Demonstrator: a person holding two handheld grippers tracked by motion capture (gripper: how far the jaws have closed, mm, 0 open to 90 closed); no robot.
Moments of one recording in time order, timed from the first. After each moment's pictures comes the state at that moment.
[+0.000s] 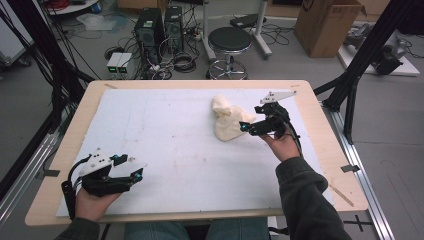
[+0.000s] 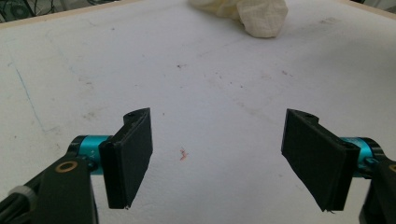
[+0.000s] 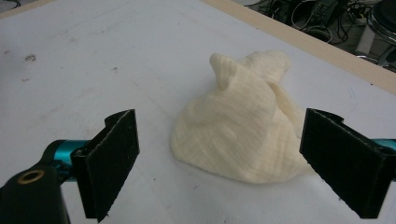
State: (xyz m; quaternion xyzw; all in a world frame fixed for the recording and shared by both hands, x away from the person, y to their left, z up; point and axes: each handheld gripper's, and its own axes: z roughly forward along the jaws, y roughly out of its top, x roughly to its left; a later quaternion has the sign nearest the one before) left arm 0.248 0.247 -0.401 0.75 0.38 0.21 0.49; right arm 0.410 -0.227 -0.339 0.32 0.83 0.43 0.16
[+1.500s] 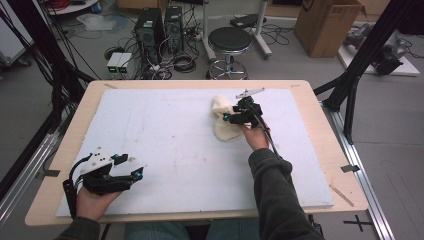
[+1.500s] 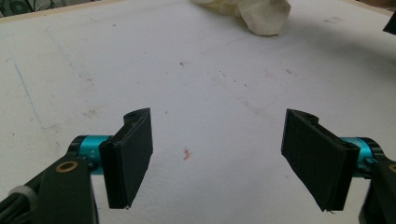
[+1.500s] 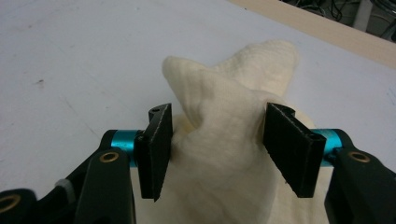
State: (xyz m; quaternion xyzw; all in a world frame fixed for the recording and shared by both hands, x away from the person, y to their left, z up) left arm 0.253 0.248 -0.405 0.75 0.39 0.21 0.49; right arm 0.482 -0.176 -0.401 0.37 0.82 0.40 0.16
